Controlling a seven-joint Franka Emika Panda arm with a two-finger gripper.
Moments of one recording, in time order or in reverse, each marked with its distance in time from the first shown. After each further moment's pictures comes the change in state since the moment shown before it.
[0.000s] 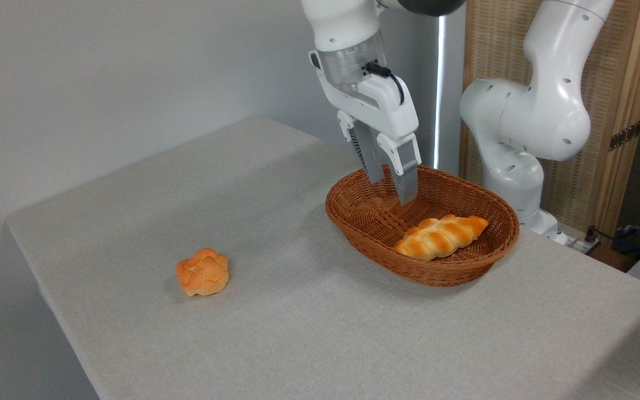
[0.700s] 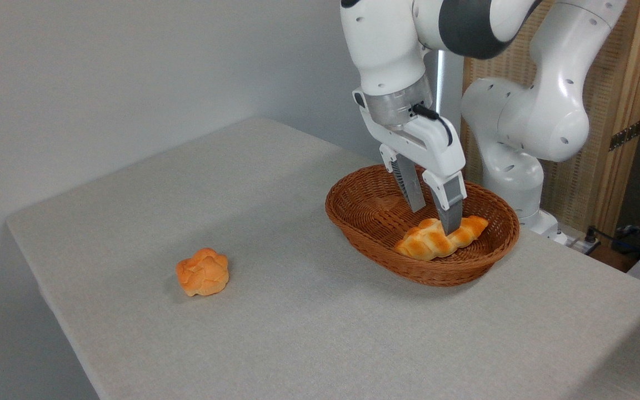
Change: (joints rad) arm -0.059 -0.095 0.156 -0.189 0.122 0.057 0.034
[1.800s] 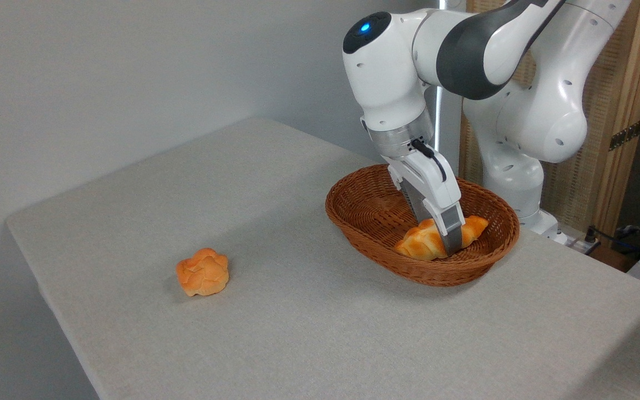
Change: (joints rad) arm -0.058 0.026 0.066 -0.092 0.031 0.070 0.063
